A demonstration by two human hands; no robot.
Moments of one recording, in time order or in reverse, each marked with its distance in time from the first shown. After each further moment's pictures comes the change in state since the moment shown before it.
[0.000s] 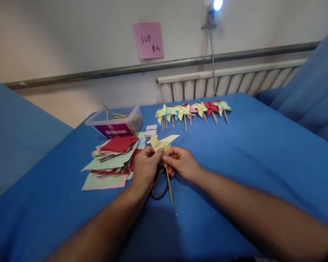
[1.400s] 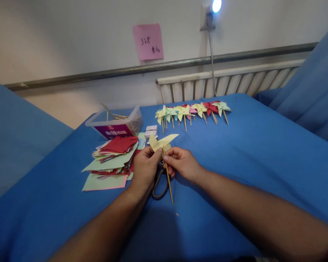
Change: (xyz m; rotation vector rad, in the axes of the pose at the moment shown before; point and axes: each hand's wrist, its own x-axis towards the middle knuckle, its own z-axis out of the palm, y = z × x) left_hand 0.001 0.001 0.000 -0.050 -0.017 0.010; right_hand 0.000 0.003 0.000 0.048 -0.022 -0.030
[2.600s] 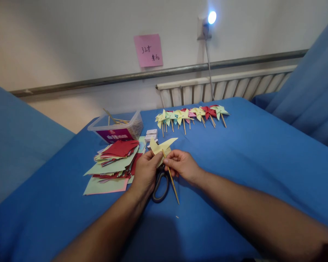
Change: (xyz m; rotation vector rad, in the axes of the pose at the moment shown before) left_hand 0.003 -0.003 0.001 -0.220 -0.029 -0.143; right_hand 0.000 -0.007 0.000 -0.069 0.043 0.042
